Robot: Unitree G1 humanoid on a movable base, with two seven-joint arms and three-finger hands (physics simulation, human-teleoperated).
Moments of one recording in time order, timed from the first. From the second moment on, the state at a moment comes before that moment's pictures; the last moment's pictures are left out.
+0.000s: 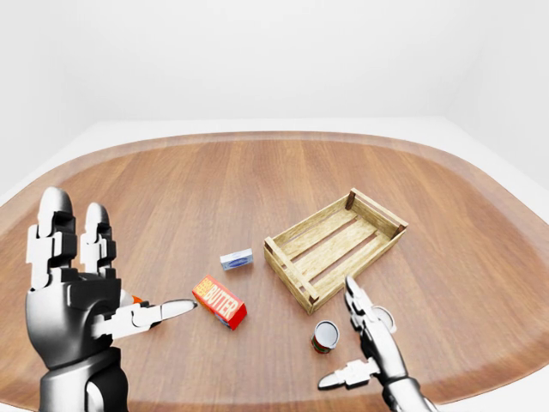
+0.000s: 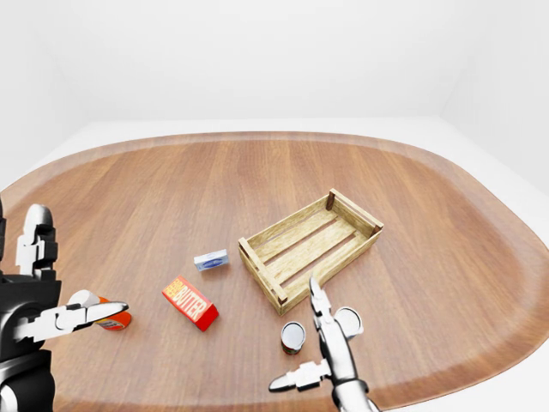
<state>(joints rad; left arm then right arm) 0.27 -0.08 0.39 -0.82 -0.23 0.09 -0.17 0.54 -0.08 0.12 -0.23 -0.09 -0.09 0.14</state>
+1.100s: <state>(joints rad) 0.27 -0.08 0.39 -0.82 -0.23 0.09 -0.17 0.47 -0.06 0.09 -0.09 -0.11 -0.09 0.15</state>
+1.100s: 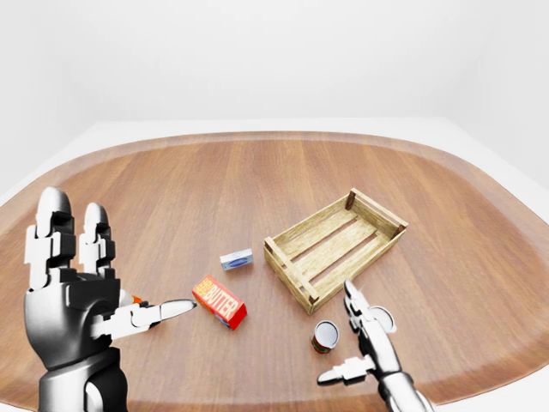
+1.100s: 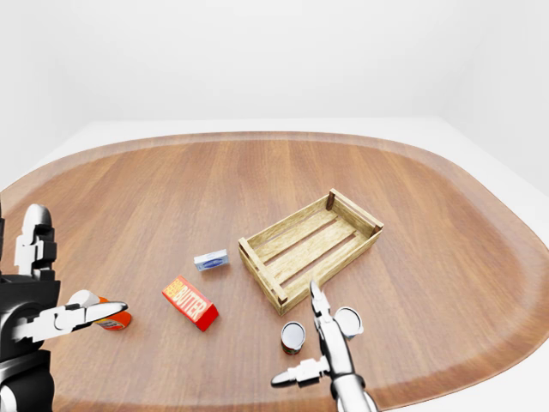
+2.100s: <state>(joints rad) 0.27 -0.08 0.40 -0.82 -0.23 0.09 -0.17 0.42 -0.04 0.07 0.01 -0.13 -0.09 0.15</state>
